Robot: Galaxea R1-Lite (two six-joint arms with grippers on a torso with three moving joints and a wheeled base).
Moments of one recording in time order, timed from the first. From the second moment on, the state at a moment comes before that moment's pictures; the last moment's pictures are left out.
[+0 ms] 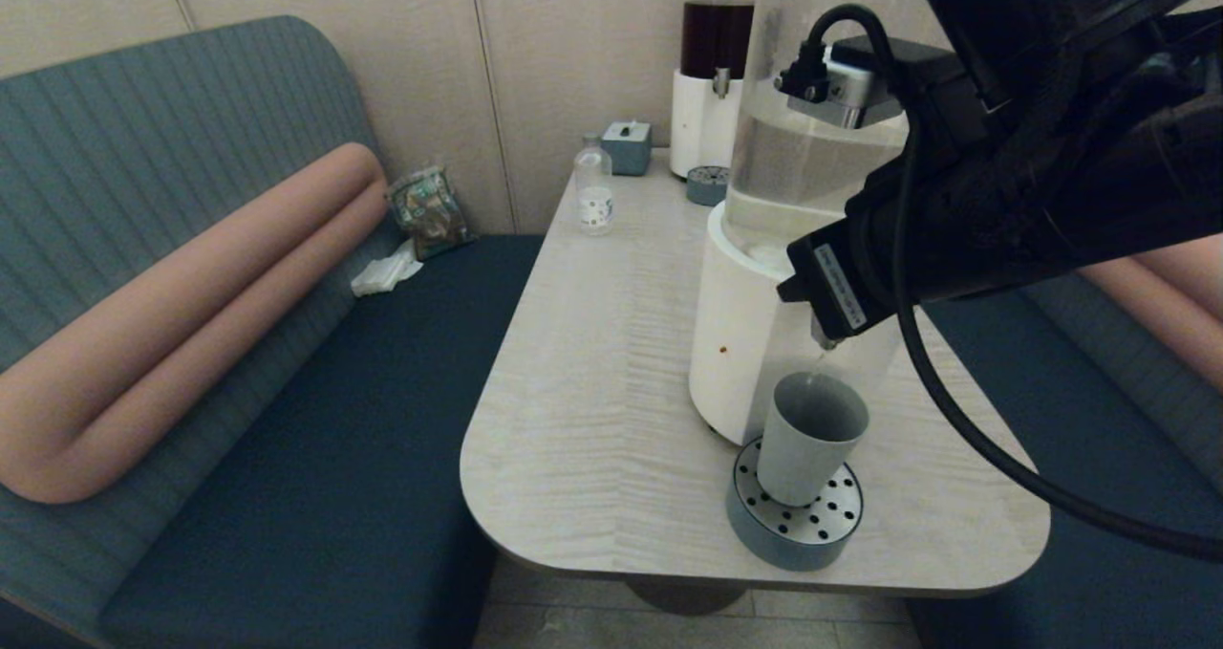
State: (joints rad) left arm -0.01 0.00 -0.01 0.01 0.01 -0.07; right arm 0.77 1.77 -1.92 0.82 -0.26 0.09
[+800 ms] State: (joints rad) left arm -0.01 0.00 -0.01 0.01 0.01 -0.07; right arm 0.77 1.82 -1.93 0.77 -0.37 0.06
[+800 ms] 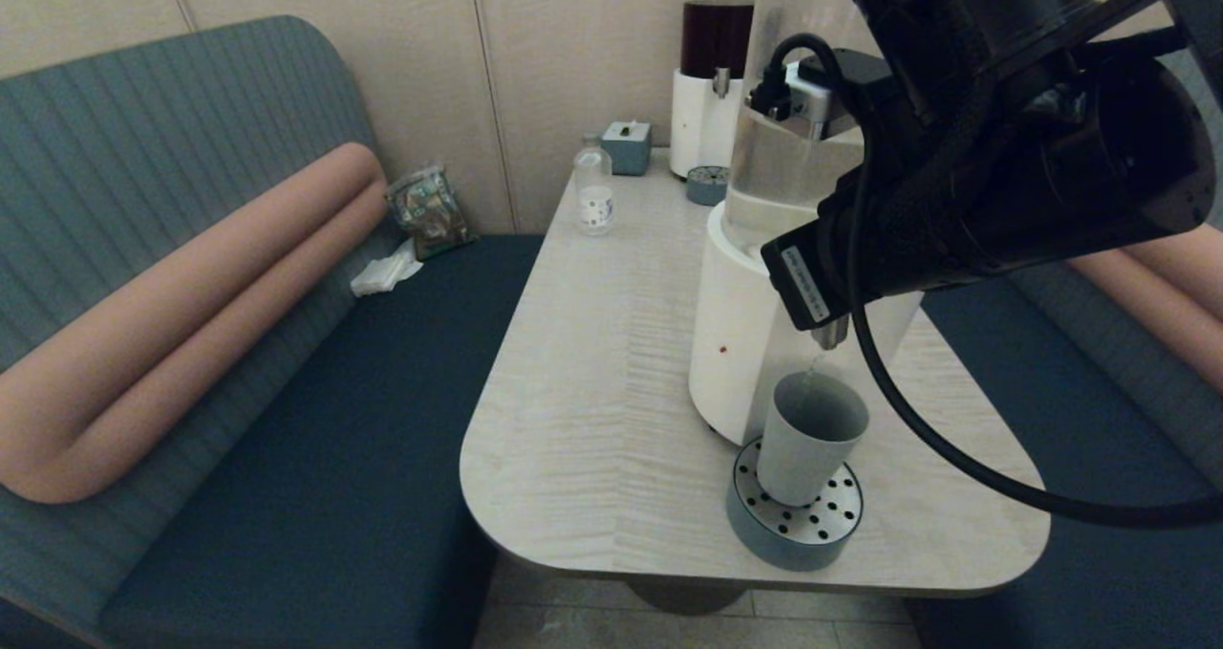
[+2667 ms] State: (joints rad) left arm -0.01 0.00 -0.01 0.01 0.01 -0.07; right arm 0.76 1.83 -1.93 0.79 -0.42 0.03
